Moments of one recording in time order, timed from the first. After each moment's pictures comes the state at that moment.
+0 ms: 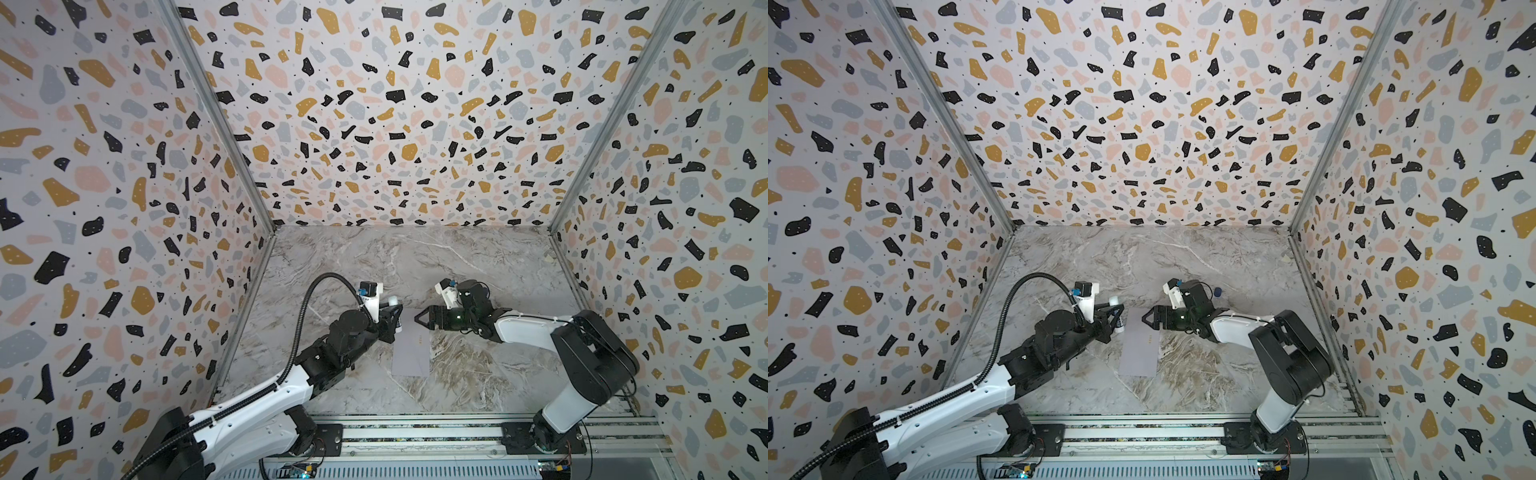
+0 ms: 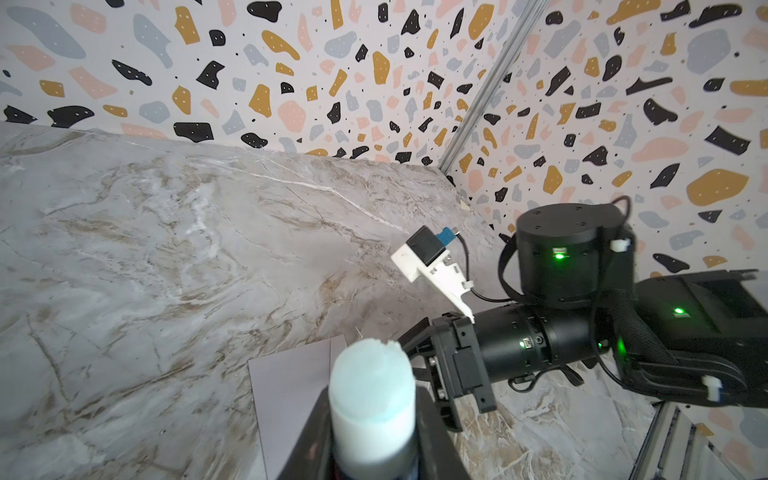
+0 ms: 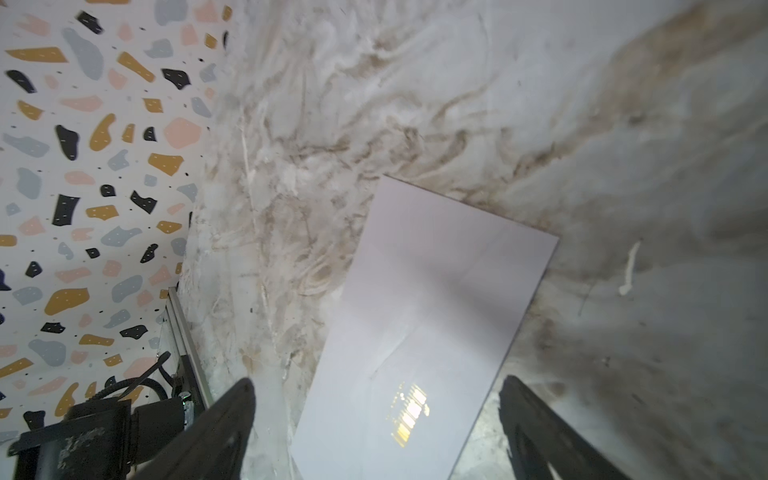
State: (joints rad) left arm -0.78 0.94 0.53 0.19 -0.10 -0.49; right arm 0.59 1.53 0.74 0.17 -0.49 0.56
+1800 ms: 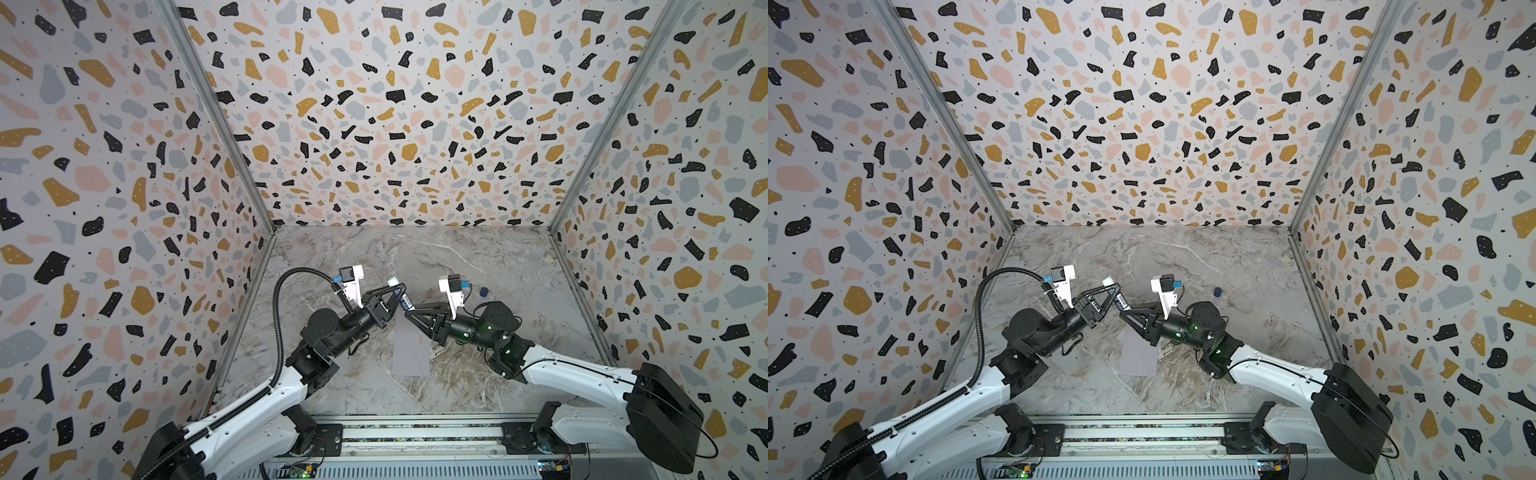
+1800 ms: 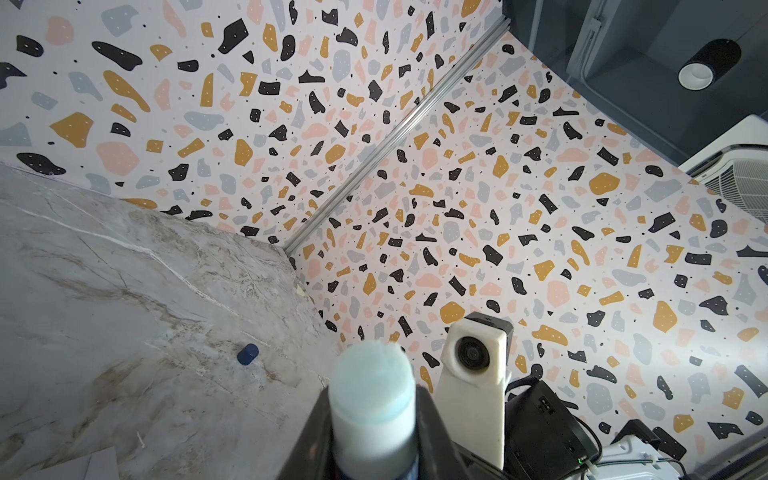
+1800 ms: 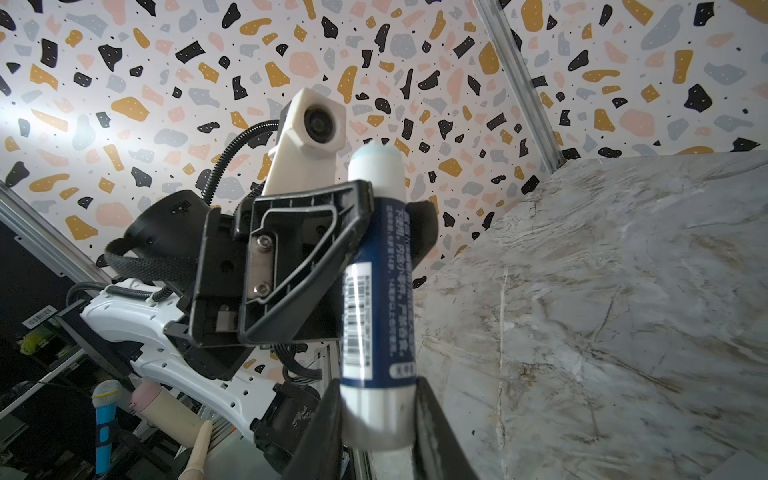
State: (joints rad) left arm -0.69 0.91 0.51 0.59 0.20 -0.87; right arm 0.87 1.22 0.60 0.72 -0.42 0.63
